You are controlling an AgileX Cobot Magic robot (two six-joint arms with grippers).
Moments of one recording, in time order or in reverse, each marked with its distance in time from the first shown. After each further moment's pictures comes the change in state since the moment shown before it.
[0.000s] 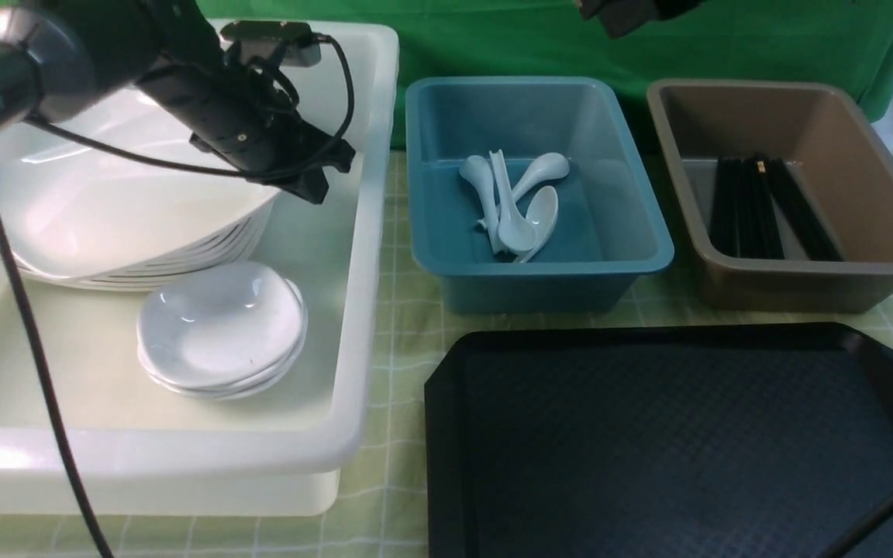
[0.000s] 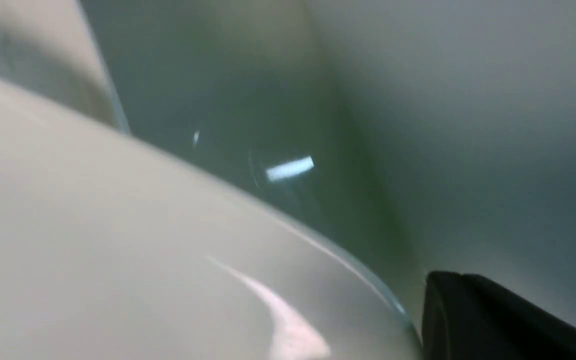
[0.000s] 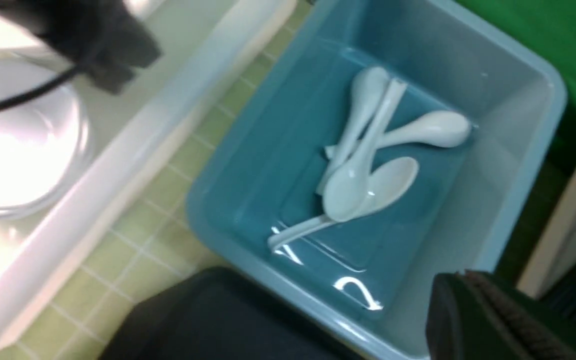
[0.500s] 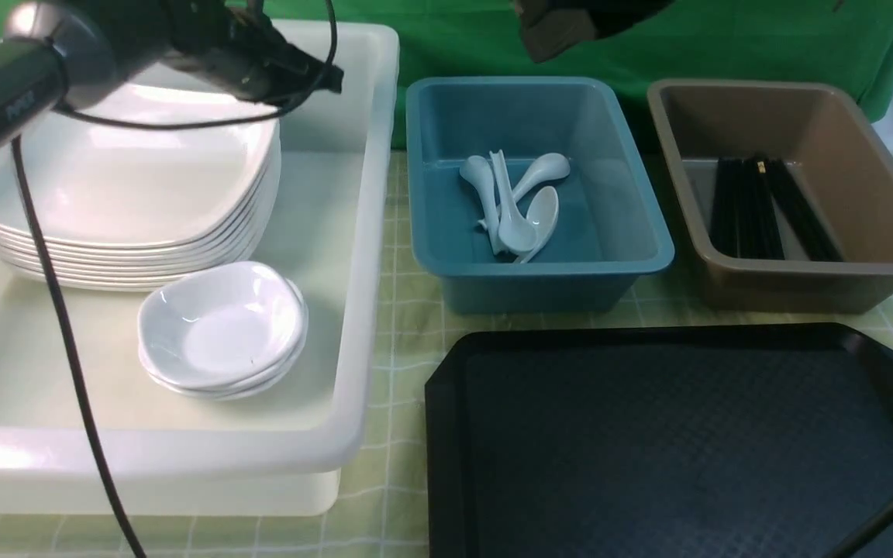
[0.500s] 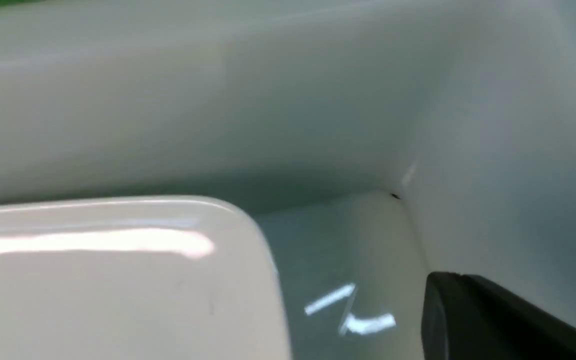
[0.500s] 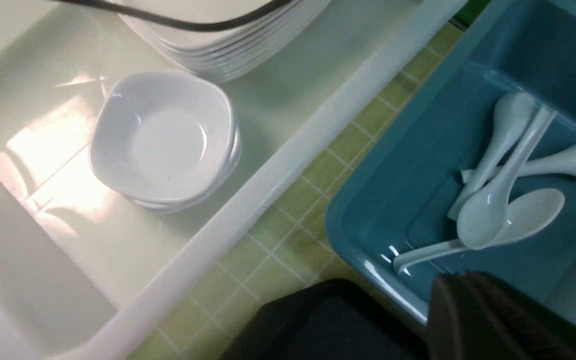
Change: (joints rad) right arm 0.046 0.000 0.005 0.167 0.000 -0.039; left arm -0.002 0.050 -0.174 0.154 -0.188 -0.189
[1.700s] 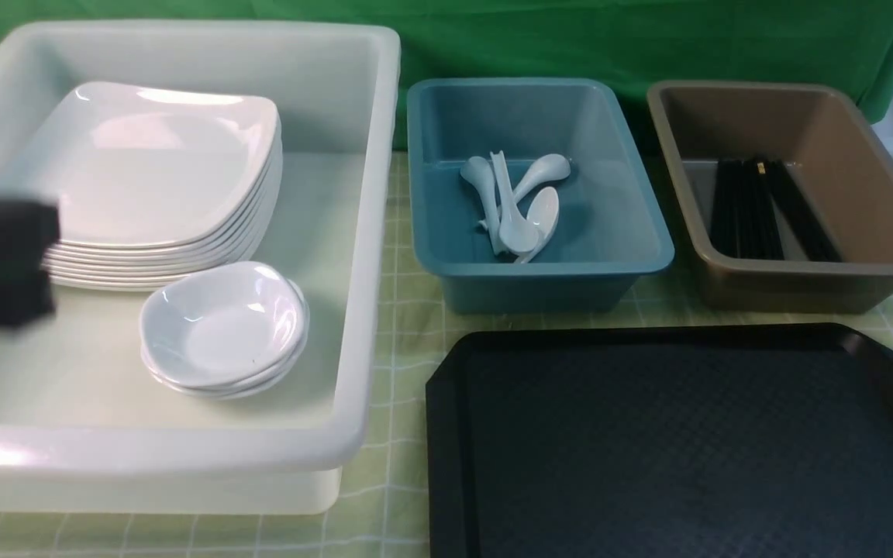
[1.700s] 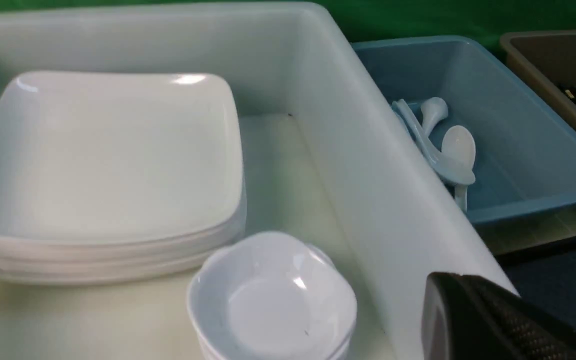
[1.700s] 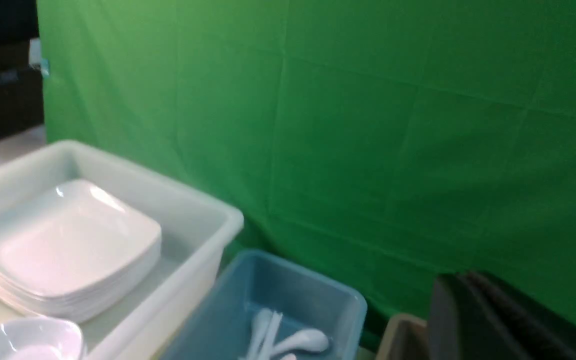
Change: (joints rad) right arm 0.013 -1.082 0.853 -0.407 -0.600 0.235; left arm 0.001 -1.514 1.308 -0.057 -0.148 -0.049
